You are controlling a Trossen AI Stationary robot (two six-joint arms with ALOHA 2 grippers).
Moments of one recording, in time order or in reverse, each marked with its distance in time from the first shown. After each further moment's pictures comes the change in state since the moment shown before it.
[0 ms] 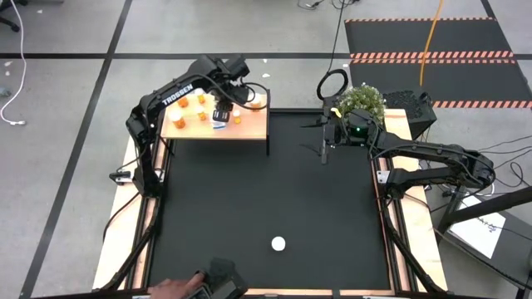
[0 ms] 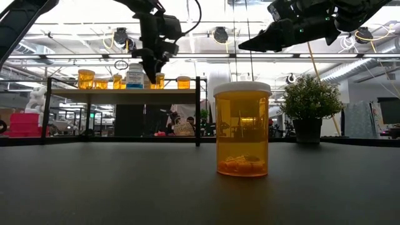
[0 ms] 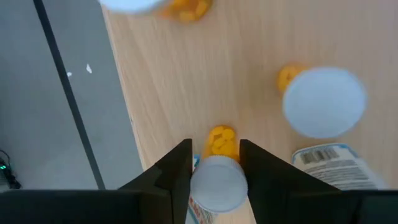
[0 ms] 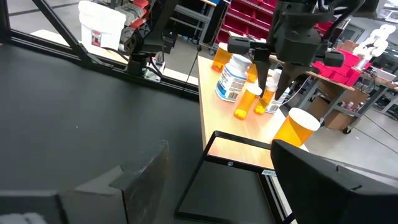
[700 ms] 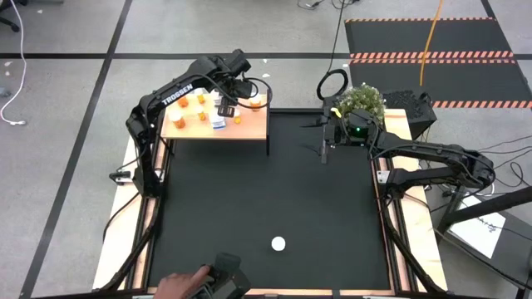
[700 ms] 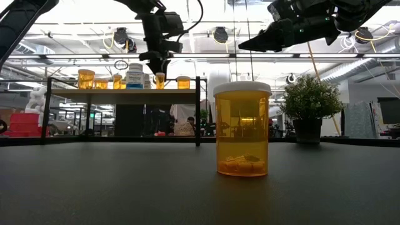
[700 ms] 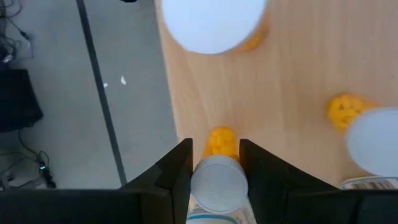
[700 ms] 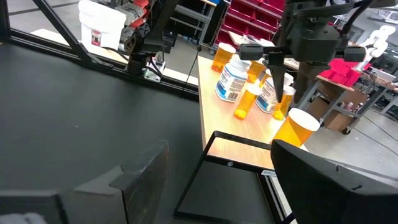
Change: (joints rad) left arm -0.005 0.000 0.006 0.129 -0.032 0.022; right arm 0.000 0.000 0.000 0.000 0.000 -0.004
